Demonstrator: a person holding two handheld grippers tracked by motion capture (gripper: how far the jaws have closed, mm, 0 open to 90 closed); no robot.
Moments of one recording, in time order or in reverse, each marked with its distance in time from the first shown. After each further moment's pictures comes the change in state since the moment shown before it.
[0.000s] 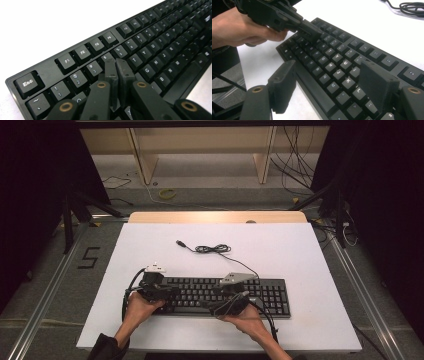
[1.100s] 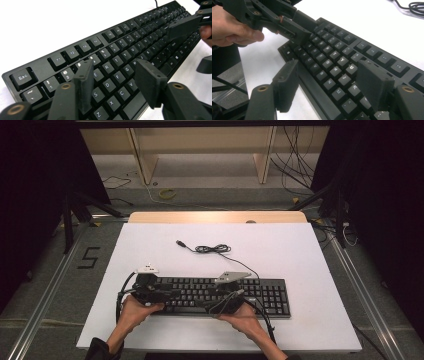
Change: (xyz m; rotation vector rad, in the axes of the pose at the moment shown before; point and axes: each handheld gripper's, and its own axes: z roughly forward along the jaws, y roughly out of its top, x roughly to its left) left arm -0.004 -0.004 -0.021 -0.067 -0.076 -0.039; right arm 0.004 0.006 0.011 0.014 0.015 -0.002
